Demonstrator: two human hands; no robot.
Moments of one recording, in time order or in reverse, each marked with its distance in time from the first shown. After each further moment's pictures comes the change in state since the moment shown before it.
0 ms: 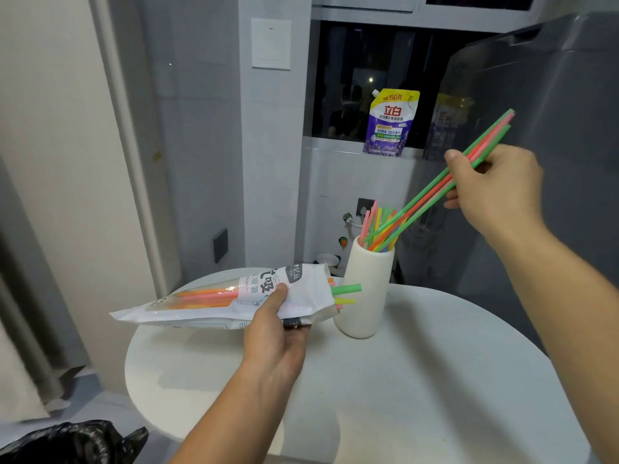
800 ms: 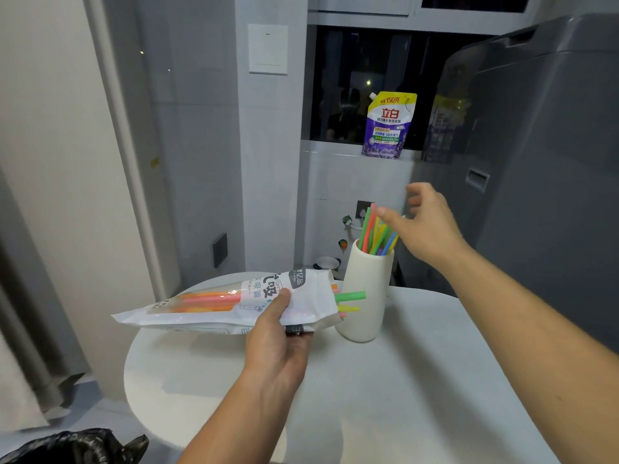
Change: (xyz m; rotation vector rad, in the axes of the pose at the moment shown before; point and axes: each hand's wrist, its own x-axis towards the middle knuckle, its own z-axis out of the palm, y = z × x) left_hand -0.005 -0.001 0.003 0.018 -0.032 -0.024; right_hand -0.011 0.037 0.065 -0.082 -0.329 0.079
